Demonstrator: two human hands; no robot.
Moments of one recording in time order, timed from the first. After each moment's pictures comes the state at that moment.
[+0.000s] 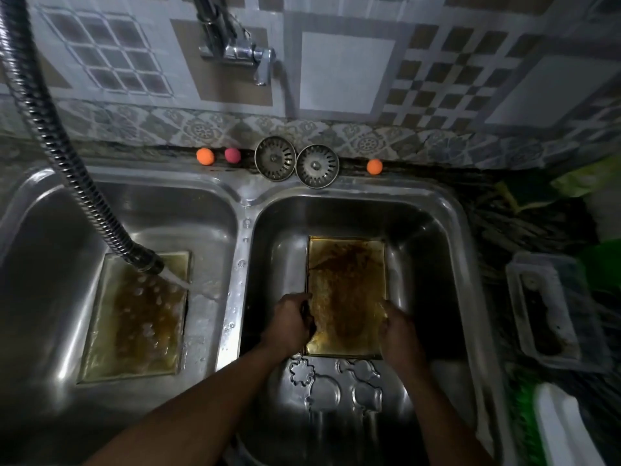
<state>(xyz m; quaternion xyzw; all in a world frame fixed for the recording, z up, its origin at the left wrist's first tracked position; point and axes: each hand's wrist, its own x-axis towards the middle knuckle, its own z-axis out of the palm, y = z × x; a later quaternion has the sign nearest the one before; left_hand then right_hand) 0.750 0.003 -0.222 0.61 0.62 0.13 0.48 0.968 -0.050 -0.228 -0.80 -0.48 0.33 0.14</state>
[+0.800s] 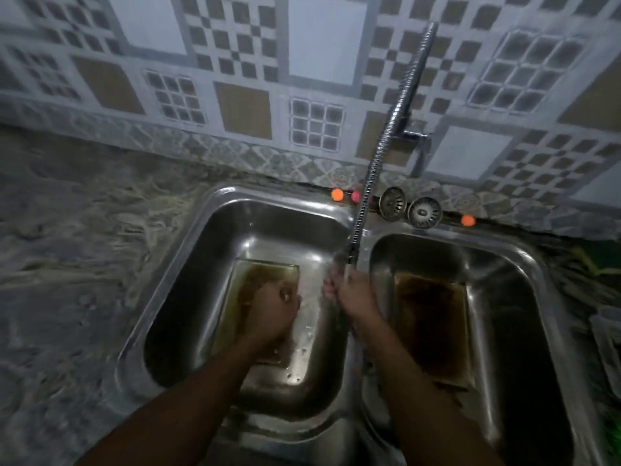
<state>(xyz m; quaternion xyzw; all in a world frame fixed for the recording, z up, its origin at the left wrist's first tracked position) 0.511 -0.003 -0.135 0.55 0.71 0.26 0.35 0.680 0.030 -0.096 -0.66 -0.42 0.54 0.31</state>
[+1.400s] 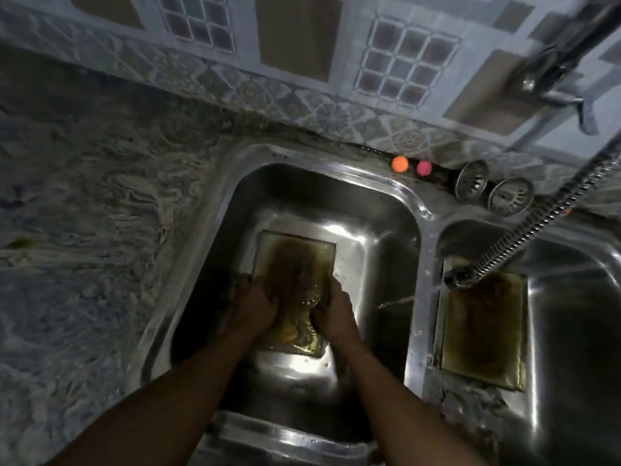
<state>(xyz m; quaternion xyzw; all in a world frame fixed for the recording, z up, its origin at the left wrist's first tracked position) 0.401 0.014 -0.237 0.50 0.79 0.04 0.36 0.582 0.014 -0.257 -0.71 -0.52 0.46 0.11</state>
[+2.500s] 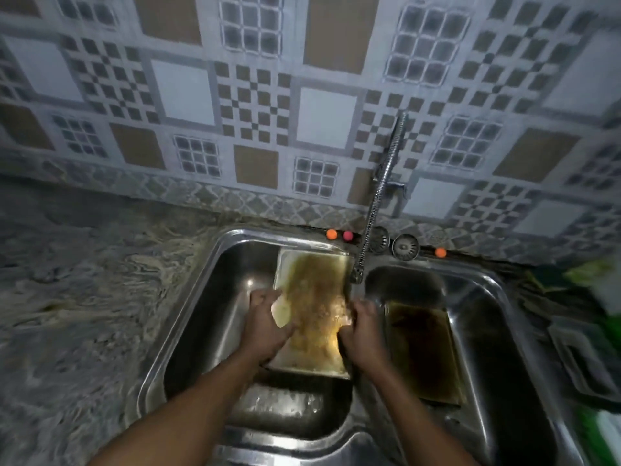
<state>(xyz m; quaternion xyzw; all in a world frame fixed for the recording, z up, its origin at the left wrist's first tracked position) 0.467 -0.008 -0.116 0.59 0.65 0.35 0.32 0.667 -0.036 -0.060 -0.70 -0.60 0.26 0.27</state>
